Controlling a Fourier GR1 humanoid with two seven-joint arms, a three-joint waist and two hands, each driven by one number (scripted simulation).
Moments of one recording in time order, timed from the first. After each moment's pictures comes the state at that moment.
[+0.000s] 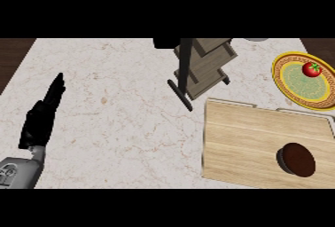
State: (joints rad) left arm -0.17 0.45 -0.13 -1.42 0.04 0.25 0.05; right arm 0.00 -1.01 -0.03 -1.67 -0.31 0.34 0.63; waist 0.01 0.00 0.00
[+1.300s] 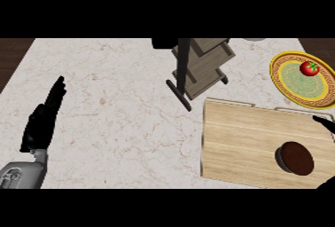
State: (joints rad) left arm -0.14 0.35 -0.02 -1.44 -0.08 0.16 0.05; right arm 0.07 -0.73 -0.02 -1.80 0.14 0.48 0.71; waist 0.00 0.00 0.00
